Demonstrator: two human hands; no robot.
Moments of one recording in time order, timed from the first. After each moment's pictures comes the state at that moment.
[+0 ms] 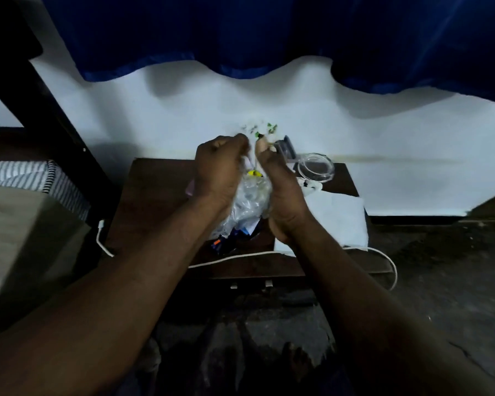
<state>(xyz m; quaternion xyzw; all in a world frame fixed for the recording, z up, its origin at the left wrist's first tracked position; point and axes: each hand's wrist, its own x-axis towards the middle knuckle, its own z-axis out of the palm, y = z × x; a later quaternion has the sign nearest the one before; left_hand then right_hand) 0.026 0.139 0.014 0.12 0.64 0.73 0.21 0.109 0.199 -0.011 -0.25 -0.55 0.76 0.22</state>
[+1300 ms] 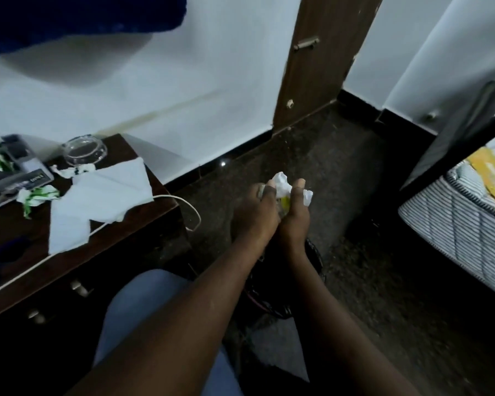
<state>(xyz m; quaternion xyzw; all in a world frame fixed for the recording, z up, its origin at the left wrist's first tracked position) 0.478 0.262 -0.035 0.41 0.70 0.41 0.41 0.536 0.266 -0.062 -0.57 -0.27 0.51 0.58</state>
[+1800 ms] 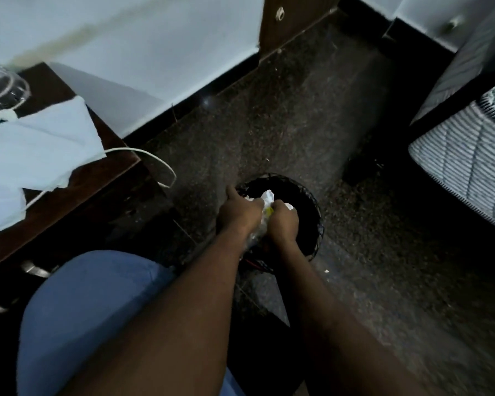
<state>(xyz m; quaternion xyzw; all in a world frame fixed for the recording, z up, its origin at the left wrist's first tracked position) 0.491 0.272 -0.196 0.35 0.77 0.17 0.51 0.577 0.255 -0.208 -0.79 -0.19 0.46 0.34</state>
